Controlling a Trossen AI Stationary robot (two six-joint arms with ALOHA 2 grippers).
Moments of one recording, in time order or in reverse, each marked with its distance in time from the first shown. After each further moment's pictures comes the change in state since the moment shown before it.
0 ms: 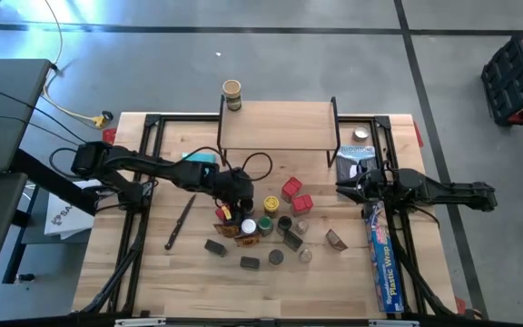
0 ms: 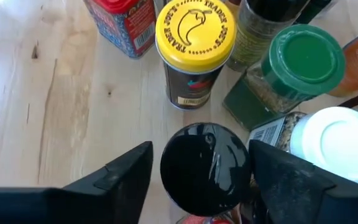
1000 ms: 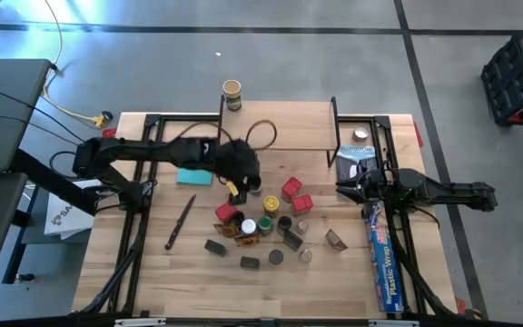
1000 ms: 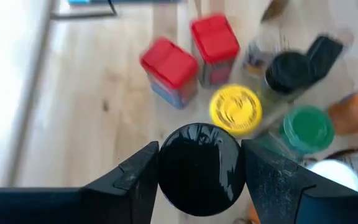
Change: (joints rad) left arm 0.111 -0.003 0.324 -0.245 0.012 0.133; right arm 0.000 0.000 0.000 0.000 0.000 0.000
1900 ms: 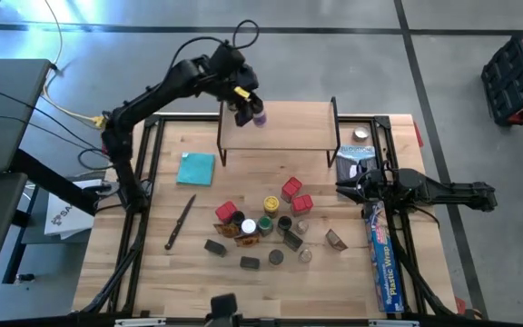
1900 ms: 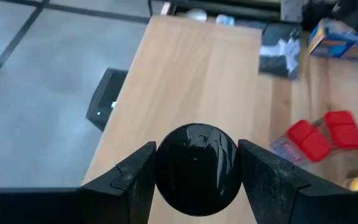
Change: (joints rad) left arm 0.506 0.277 0.670 -0.330 0.194 0.187; right arm 0.000 0.000 0.000 0.000 0.000 0.000
